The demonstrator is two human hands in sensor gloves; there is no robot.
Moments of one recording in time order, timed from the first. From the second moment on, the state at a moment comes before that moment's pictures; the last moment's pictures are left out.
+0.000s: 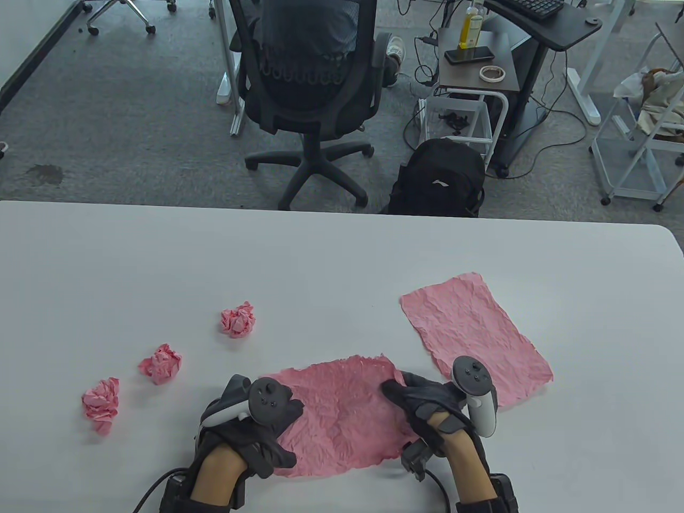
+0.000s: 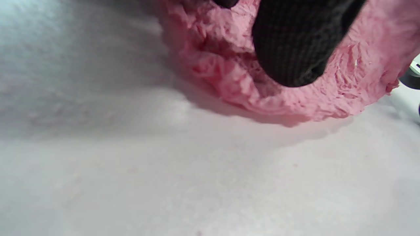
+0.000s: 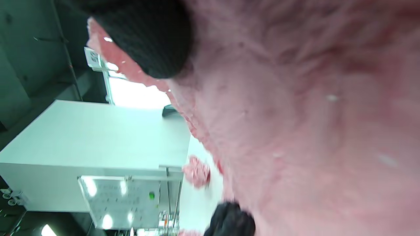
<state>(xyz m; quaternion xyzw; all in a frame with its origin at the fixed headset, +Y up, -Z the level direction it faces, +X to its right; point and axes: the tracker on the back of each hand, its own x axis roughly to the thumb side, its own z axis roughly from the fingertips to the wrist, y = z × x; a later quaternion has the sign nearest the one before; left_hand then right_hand) -0.163 -0.781 -0.285 -0.33 -0.21 0.12 0.91 0.164 -0.778 -0.322 0.04 0.15 0.75 0.64</state>
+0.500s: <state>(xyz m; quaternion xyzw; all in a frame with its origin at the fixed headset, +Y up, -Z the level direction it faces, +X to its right) -0.187 -0.748 -0.289 -0.12 -0.14 0.16 0.97 0.277 -0.760 -0.333 -0.13 -0.22 0.59 0.76</state>
